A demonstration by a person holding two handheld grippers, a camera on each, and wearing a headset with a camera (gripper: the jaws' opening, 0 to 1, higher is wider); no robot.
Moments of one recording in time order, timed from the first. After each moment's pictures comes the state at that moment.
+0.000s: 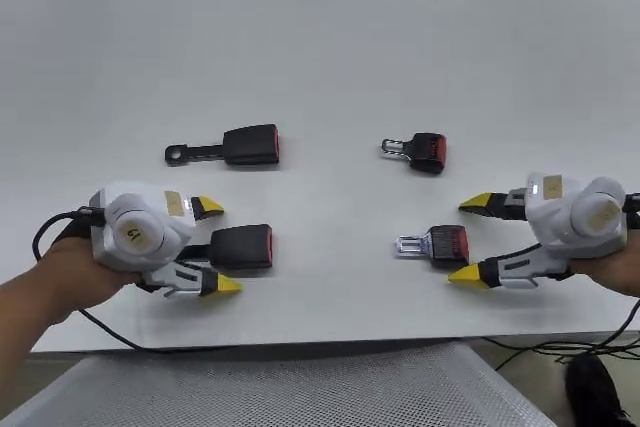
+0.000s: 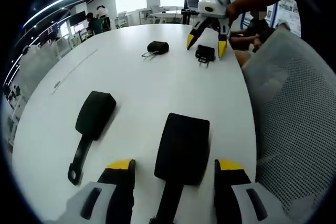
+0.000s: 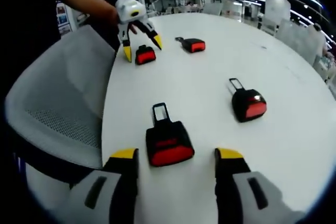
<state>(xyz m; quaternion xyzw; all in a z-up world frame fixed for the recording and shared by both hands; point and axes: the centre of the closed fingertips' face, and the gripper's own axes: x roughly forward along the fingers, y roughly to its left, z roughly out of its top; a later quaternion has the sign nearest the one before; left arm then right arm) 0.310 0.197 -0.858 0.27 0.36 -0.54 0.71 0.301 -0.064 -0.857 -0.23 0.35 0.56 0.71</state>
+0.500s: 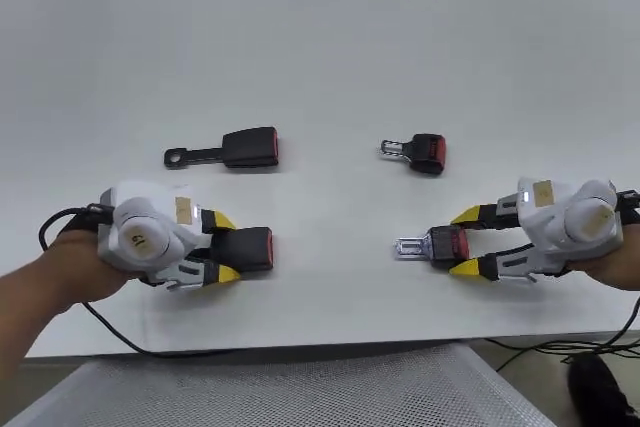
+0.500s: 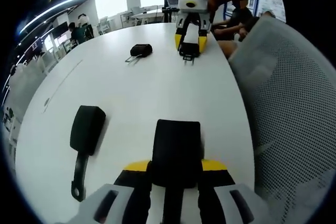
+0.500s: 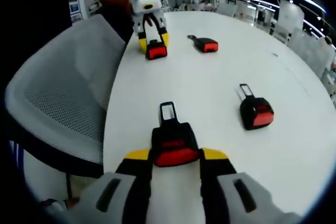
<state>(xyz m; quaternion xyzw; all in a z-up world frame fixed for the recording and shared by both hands) 0.303 0.187 -0.852 0.30 0.34 -0.58 0.67 0.289 -0.057 -0.853 -0.25 0.34 0.58 0.69</state>
